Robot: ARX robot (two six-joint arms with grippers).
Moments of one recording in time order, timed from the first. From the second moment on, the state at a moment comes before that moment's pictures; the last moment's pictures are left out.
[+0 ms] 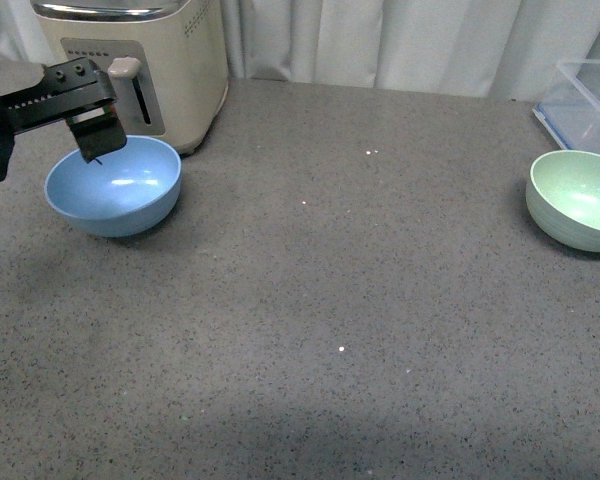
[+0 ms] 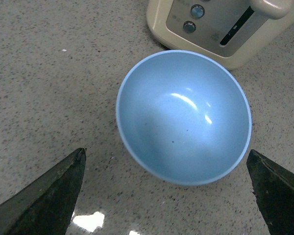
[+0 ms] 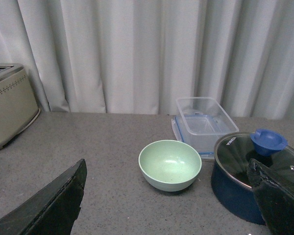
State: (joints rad) left arm -0.19 1.75 0.76 0.31 -0.34 -0.48; right arm 0.00 0.00 0.01 0.00 0.00 0.00
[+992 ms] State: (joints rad) left arm -0.04 2.10 1.11 0.03 -0.21 -0.47; right arm 0.00 0.00 0.01 0.00 0.00 0.00
